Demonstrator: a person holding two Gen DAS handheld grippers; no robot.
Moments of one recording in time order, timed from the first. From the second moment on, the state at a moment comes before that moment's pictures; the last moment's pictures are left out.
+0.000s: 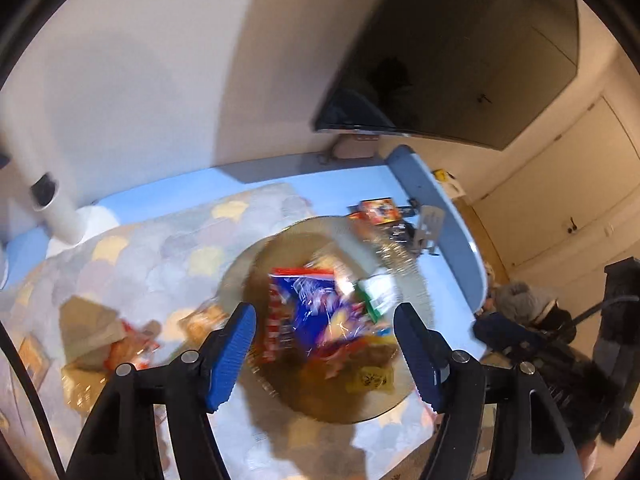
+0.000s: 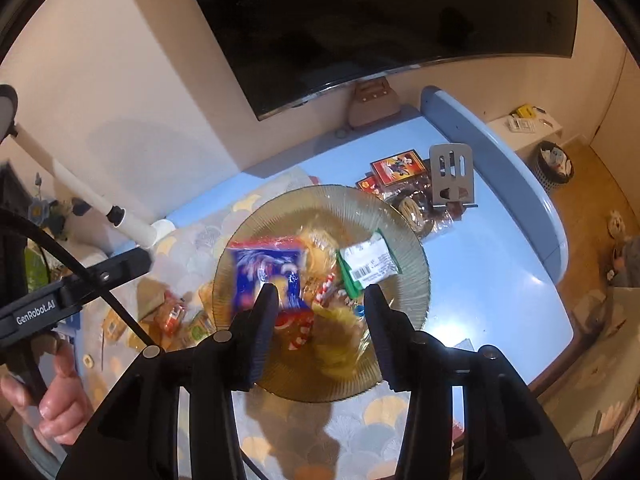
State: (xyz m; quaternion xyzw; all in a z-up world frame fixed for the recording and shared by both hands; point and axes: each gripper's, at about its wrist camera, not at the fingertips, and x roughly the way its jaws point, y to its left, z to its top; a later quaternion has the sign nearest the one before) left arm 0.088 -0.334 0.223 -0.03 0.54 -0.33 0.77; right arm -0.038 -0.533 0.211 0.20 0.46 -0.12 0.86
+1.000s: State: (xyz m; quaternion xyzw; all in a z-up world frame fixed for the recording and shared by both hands) left arm 0.093 0.039 0.187 -0.17 0.52 -0.03 0.83; right arm 0.058 -0.291 0.178 0.07 0.53 0.12 0.84
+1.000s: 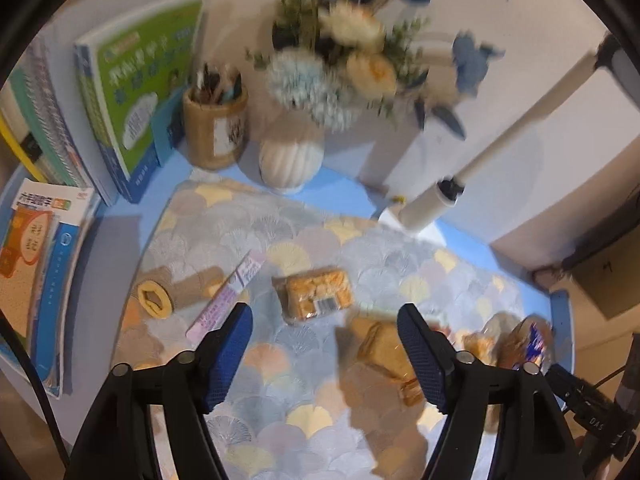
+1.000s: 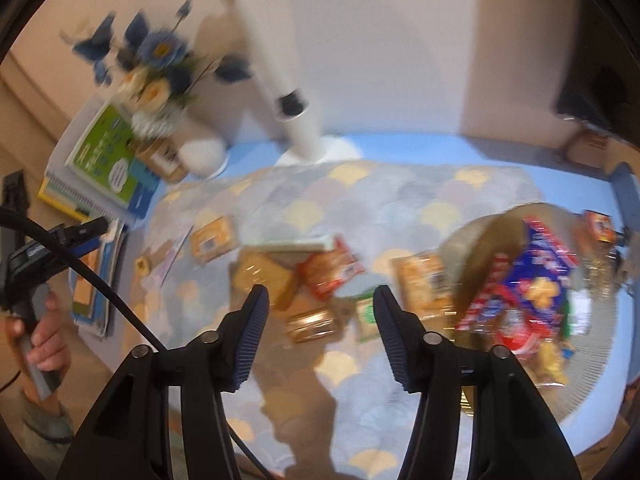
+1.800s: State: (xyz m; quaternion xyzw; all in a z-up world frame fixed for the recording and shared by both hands) left arm 0.189 -0.012 0.047 0.04 0.61 -0.20 0.77; right arm 0.133 -0.163 0.047 -0.16 0.59 0.27 0.74
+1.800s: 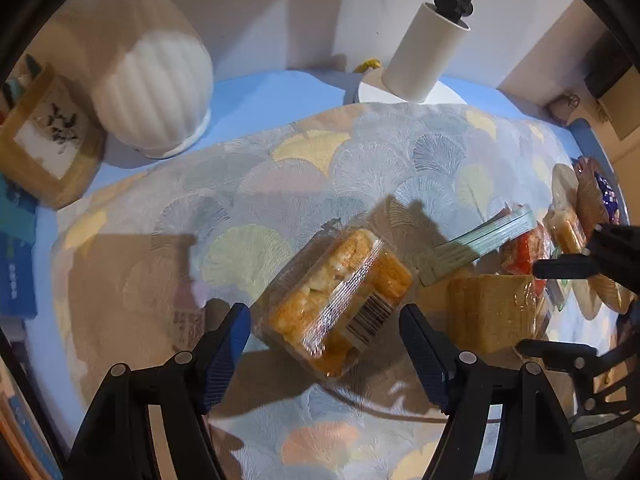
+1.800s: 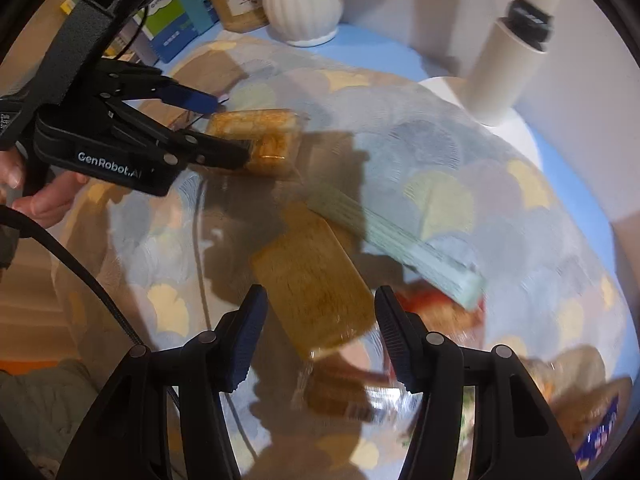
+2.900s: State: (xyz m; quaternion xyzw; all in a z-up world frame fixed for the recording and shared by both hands) left arm 0.151 -0.011 0.077 -0.10 0.60 -0.19 0.77; right arm 0.077 -0.197 0.065 0.08 0.59 0.35 0.72
